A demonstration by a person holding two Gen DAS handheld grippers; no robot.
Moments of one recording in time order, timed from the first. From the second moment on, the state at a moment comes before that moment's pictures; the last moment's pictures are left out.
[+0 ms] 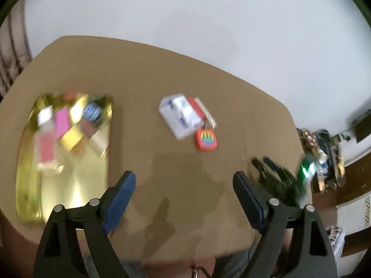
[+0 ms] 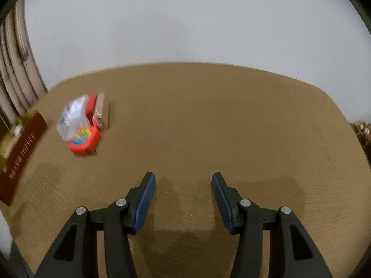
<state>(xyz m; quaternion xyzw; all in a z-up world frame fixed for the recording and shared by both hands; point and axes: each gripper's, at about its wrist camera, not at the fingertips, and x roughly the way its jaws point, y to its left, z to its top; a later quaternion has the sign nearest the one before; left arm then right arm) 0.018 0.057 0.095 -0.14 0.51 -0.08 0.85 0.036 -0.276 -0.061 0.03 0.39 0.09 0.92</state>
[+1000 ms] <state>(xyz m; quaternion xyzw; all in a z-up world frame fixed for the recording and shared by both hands) 0.181 0.035 -0.018 -0.11 0.64 0.02 0.76 0.006 -0.312 -0.051 0.12 0.37 0.14 0.91</state>
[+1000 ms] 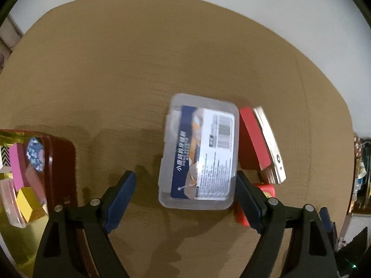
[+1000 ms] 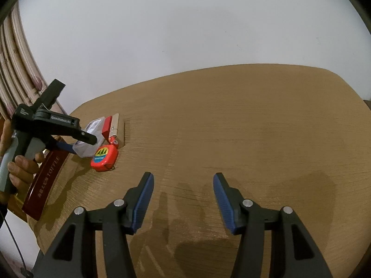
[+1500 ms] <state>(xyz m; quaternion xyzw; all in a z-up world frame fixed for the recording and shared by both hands) 0.203 0.009 -0.020 -0.01 0.64 0.00 0.77 0.015 -0.308 -0.055 0.11 0.39 0.14 0.90</state>
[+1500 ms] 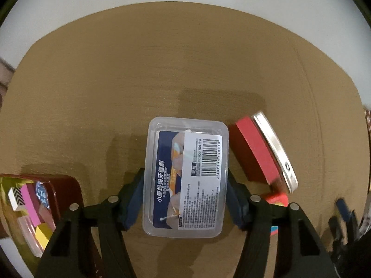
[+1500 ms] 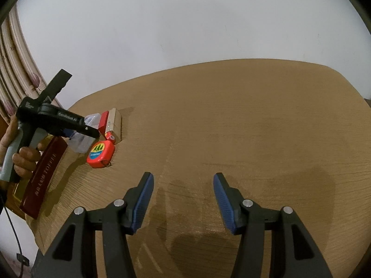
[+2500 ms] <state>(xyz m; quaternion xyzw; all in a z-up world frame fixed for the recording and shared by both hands) 0.036 0.189 0.013 0.00 0.68 0.11 0.72 0.032 -0.274 -0.064 0.07 0.41 0.13 0.90</state>
